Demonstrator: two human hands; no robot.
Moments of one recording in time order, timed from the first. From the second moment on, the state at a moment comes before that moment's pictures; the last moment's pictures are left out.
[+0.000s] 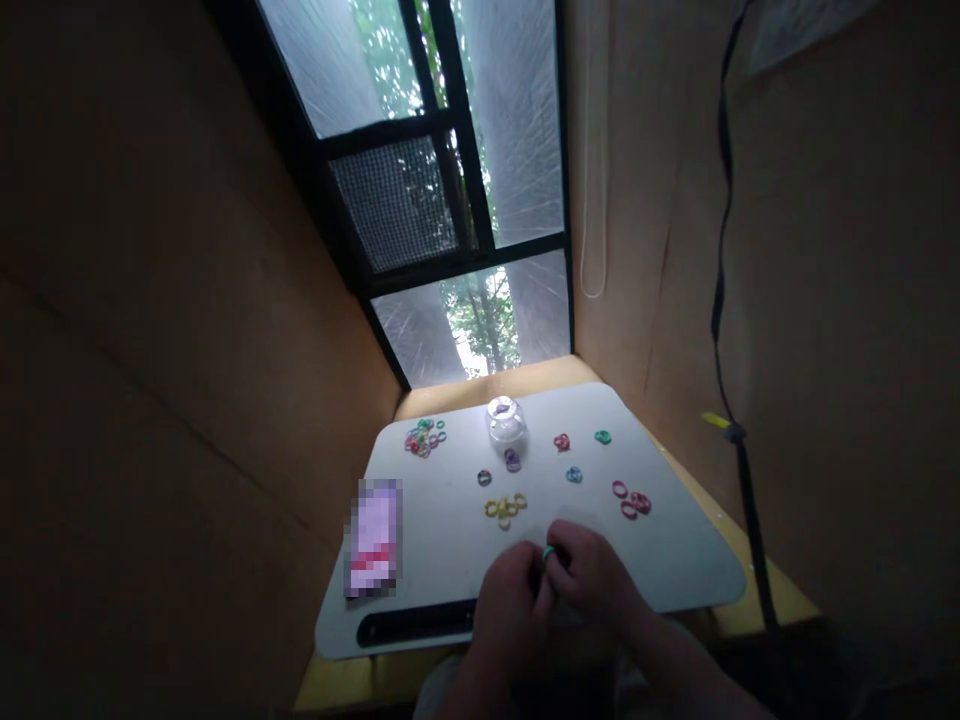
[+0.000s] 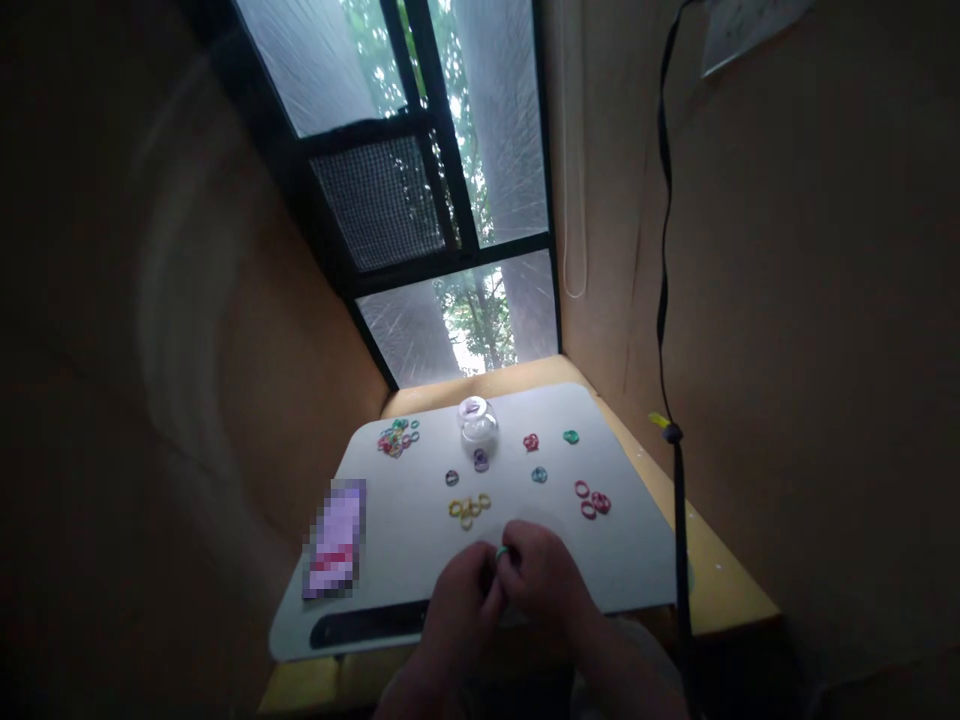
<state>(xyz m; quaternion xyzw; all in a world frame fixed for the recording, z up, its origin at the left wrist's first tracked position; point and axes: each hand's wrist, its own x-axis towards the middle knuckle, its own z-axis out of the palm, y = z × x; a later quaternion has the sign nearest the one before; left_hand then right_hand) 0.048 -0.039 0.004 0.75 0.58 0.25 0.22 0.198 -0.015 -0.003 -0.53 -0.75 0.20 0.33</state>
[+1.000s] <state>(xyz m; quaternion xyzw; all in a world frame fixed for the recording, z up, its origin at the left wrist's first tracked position) 0.044 -0.039 0.003 0.75 0.55 0.30 0.20 0.192 -0.014 -0.002 -0.54 -0.75 0.17 0.34</state>
